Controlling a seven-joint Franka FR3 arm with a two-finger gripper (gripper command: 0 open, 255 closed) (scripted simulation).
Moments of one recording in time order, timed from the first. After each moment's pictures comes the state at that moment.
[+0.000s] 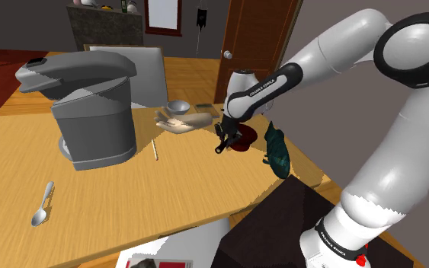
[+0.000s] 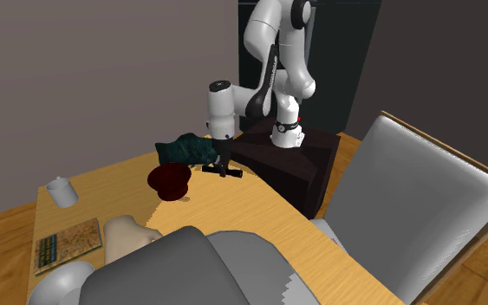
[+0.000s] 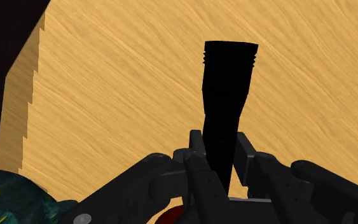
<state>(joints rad) -0.28 0.16 0.25 -2.33 -0.07 2.50 1.30</state>
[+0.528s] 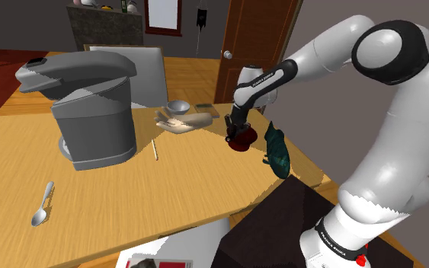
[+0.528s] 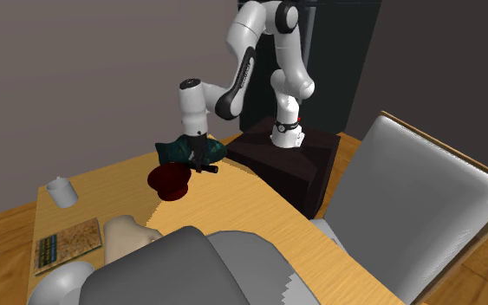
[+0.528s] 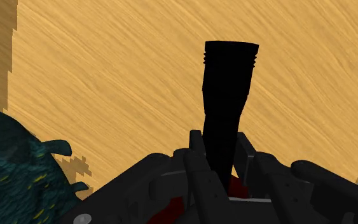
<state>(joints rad) -0.38 0.27 0.18 -2.17 -0.07 2.45 1.13</state>
